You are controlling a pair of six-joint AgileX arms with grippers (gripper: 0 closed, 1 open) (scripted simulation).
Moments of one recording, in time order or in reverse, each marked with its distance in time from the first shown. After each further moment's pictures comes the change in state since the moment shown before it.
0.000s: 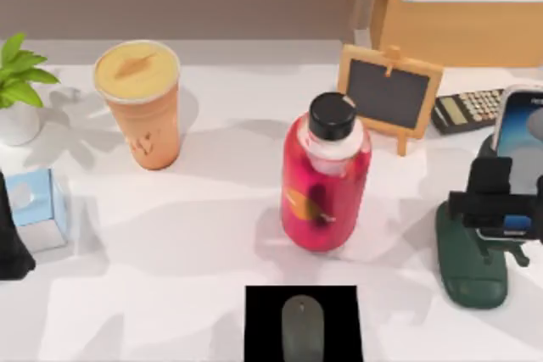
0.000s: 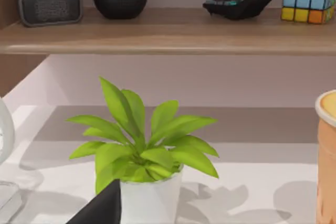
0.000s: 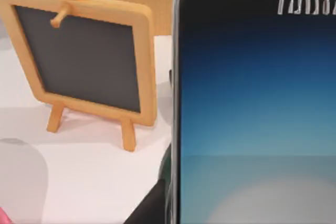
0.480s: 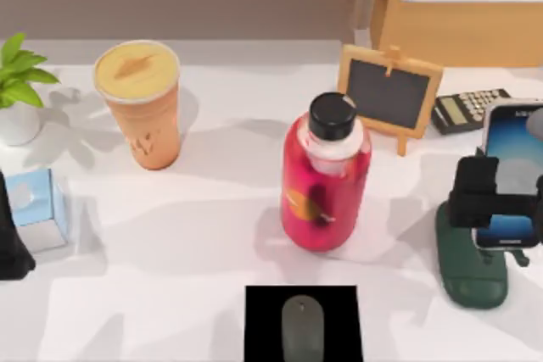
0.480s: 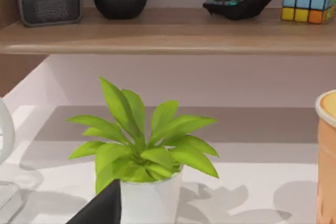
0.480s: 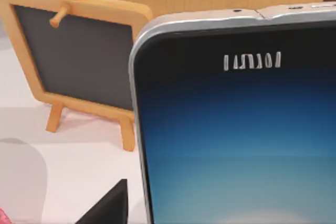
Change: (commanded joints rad) left arm 0.000 0.000 0.000 0.000 0.000 0.000; right arm 0.000 0.000 0.000 0.000 0.000 0.000
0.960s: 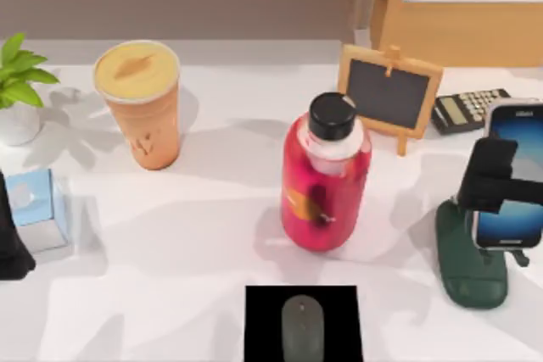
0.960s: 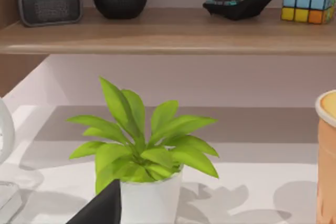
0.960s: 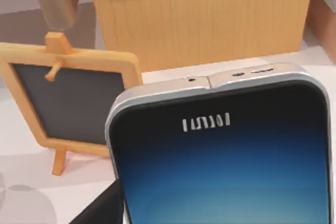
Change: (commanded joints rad) left arm 0.000 0.000 0.000 0.000 0.000 0.000; right arm 0.014 -0.052 0.011 0.004 0.058 0.062
